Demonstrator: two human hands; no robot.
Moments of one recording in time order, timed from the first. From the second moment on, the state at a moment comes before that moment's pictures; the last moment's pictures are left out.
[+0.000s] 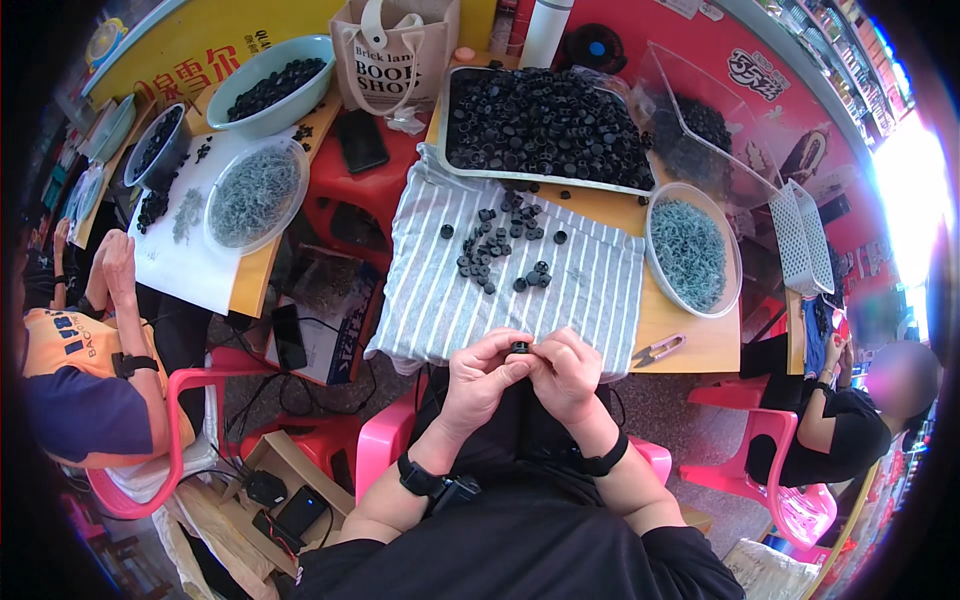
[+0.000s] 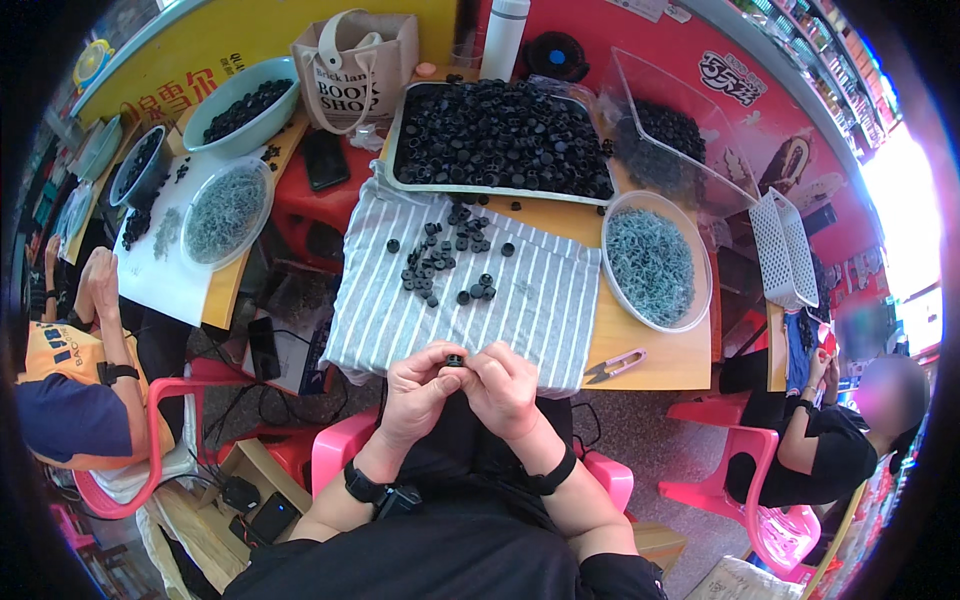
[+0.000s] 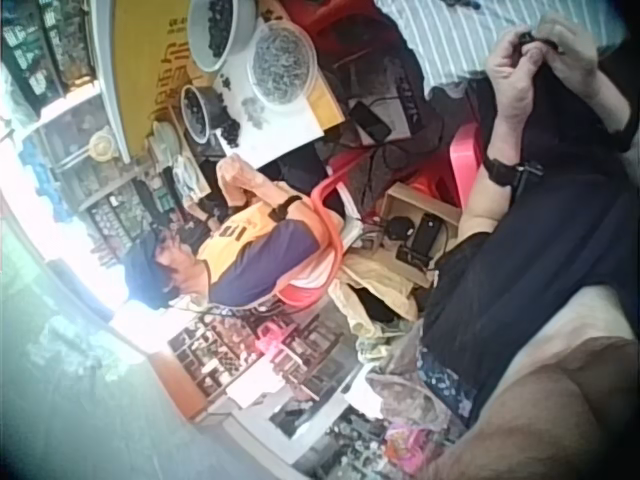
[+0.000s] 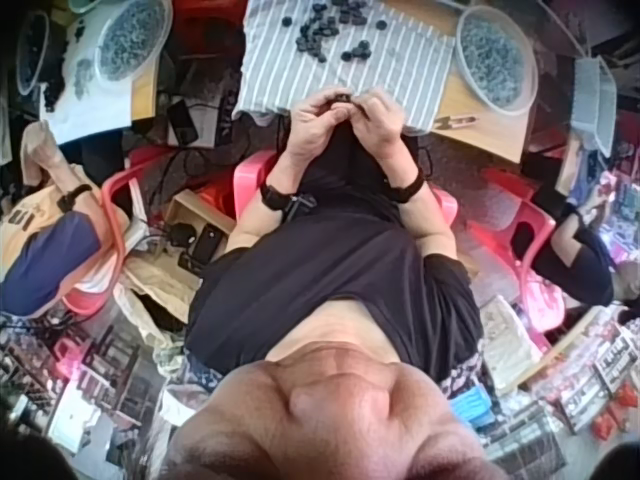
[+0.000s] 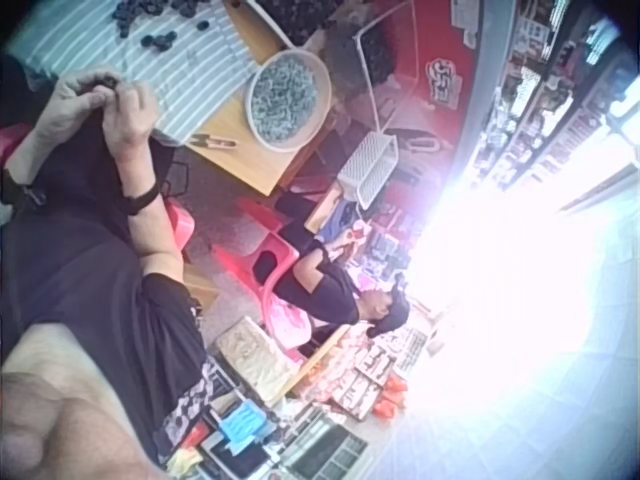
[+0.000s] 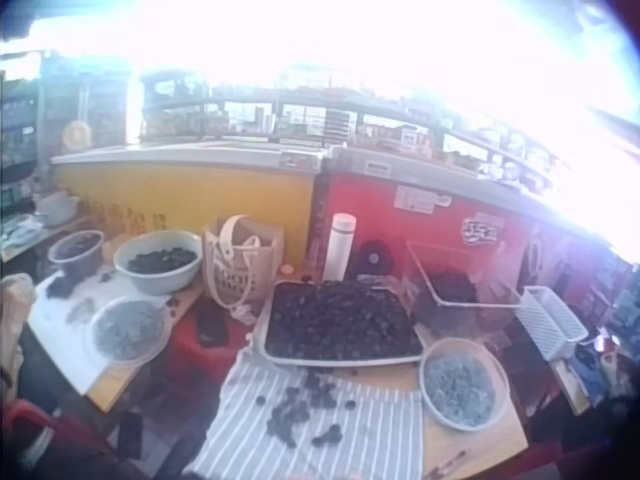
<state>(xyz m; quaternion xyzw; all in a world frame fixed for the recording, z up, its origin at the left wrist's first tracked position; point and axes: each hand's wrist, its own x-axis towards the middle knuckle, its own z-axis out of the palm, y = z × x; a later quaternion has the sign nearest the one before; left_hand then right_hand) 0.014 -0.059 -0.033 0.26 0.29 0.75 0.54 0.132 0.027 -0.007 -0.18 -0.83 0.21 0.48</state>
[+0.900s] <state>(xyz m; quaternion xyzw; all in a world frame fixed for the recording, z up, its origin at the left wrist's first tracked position) 0.015 -0.058 -0.036 0.35 0.31 0.71 0.53 0.166 0.061 0.049 -0.16 -0.87 0.15 0.44</state>
